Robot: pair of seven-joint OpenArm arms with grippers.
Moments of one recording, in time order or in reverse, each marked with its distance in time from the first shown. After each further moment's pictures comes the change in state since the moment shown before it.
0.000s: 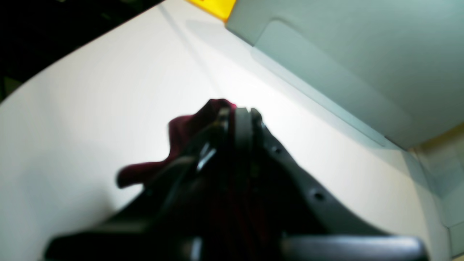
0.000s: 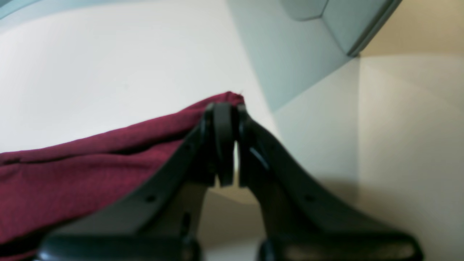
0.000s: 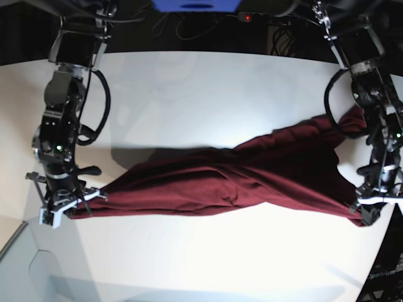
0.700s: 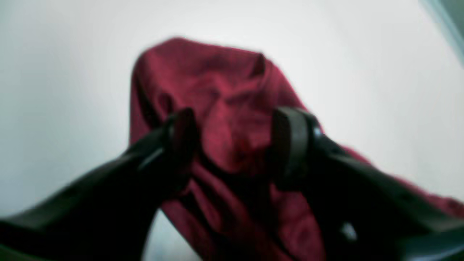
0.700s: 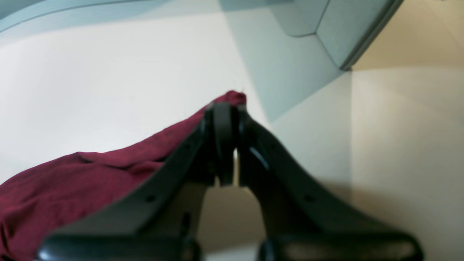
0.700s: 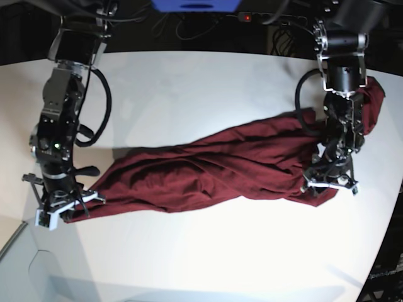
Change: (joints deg) left arm -9.7 -0.2 17.2 -41.8 1.7 0.1 -12.6; right arm -0.9 -0.2 0.0 3.5 -0.1 0.0 0.0
